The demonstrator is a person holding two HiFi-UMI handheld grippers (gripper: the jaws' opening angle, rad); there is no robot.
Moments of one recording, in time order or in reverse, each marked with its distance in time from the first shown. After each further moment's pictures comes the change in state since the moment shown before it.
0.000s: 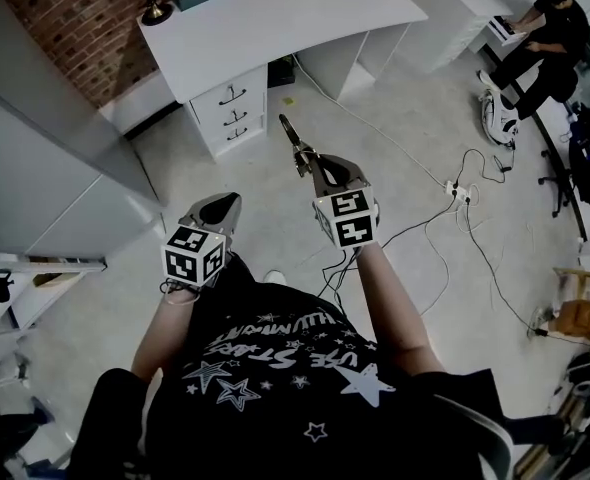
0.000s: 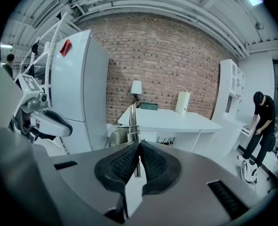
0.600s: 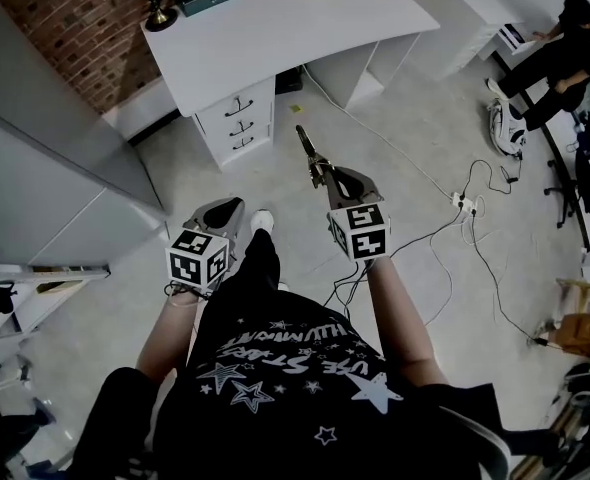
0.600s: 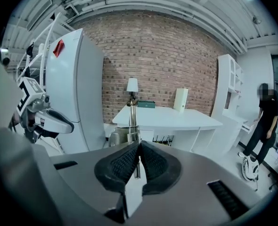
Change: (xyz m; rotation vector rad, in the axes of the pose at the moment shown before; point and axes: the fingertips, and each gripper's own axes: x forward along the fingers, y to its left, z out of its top) left arm 0.033 0.045 0.007 -0.029 0.014 0.012; right arm 0.035 -0.027 -0.003 0.038 0.021 -0.012
